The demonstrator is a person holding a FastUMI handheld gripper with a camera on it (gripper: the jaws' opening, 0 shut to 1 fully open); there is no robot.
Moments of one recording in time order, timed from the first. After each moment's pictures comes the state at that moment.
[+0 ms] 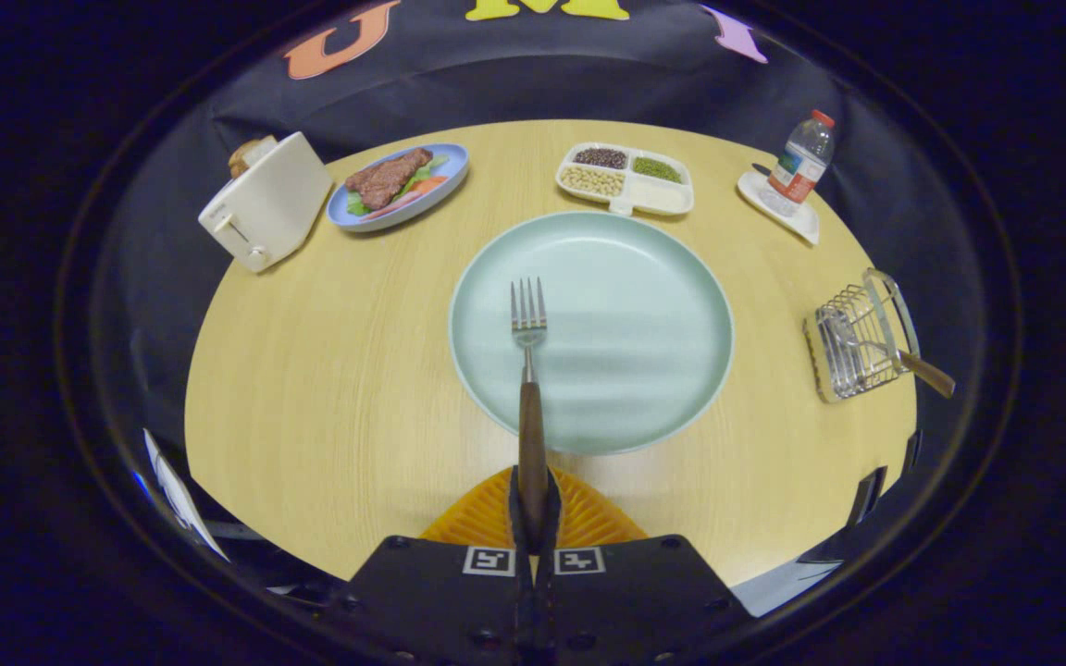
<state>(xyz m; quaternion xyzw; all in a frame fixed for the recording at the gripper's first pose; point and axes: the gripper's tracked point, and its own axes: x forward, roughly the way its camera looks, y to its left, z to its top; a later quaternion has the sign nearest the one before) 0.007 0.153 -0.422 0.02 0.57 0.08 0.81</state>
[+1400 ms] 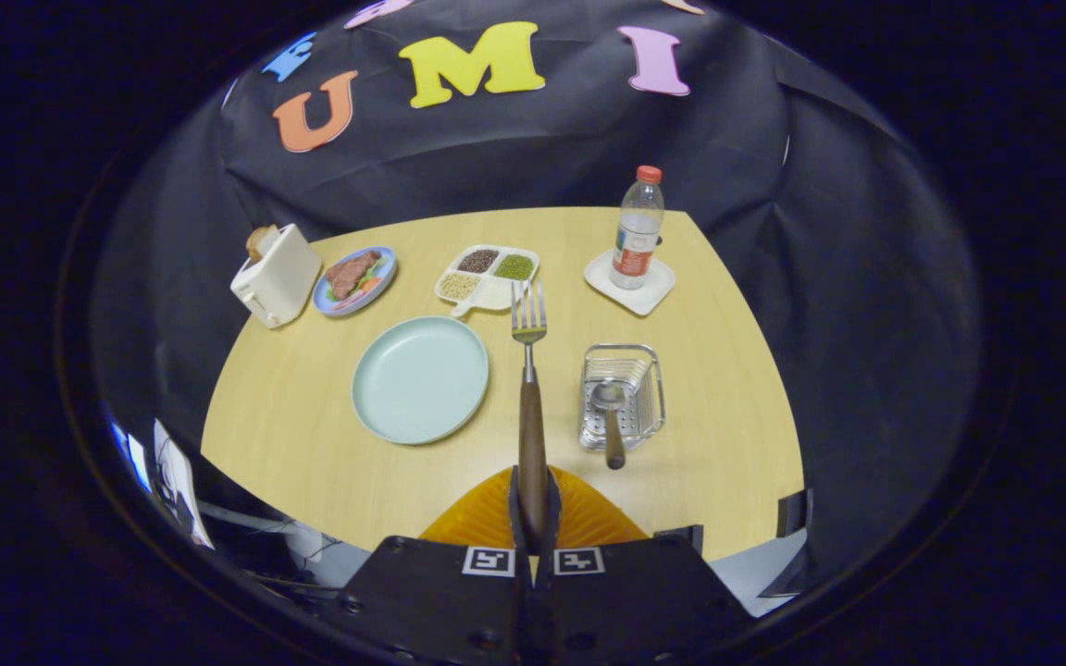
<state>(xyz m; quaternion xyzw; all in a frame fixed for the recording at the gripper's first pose) 0.009 -0.099 -0.311 0.03 0.50 0.09 0.86</state>
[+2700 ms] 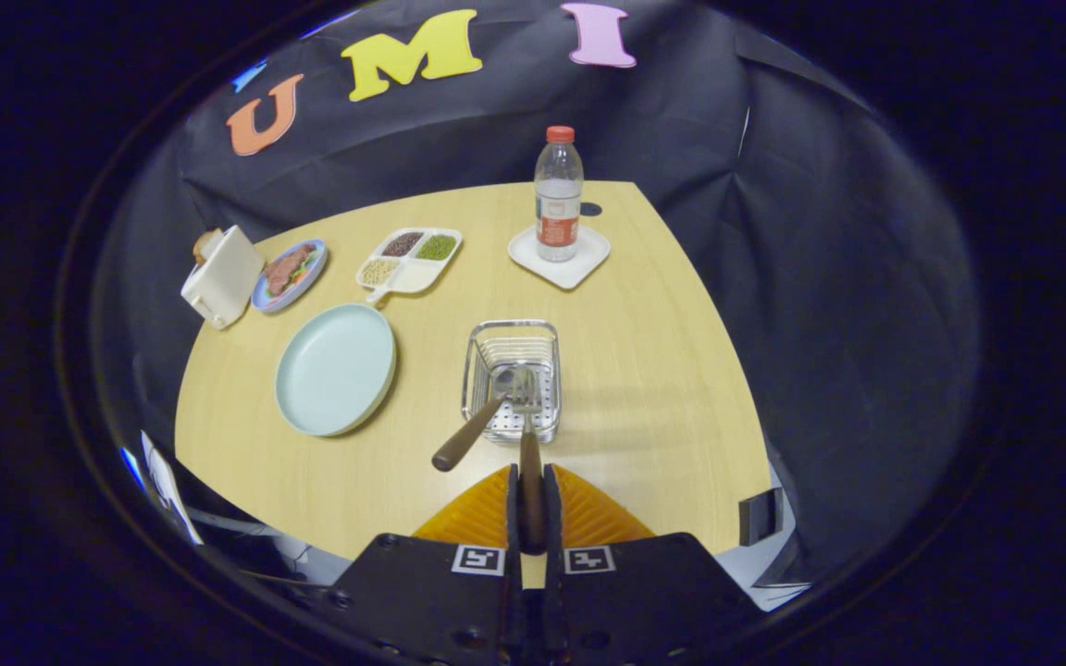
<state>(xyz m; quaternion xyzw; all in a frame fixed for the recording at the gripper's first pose) 0.035 -0.167 -0.357 0.03 0.51 0.04 0.86</state>
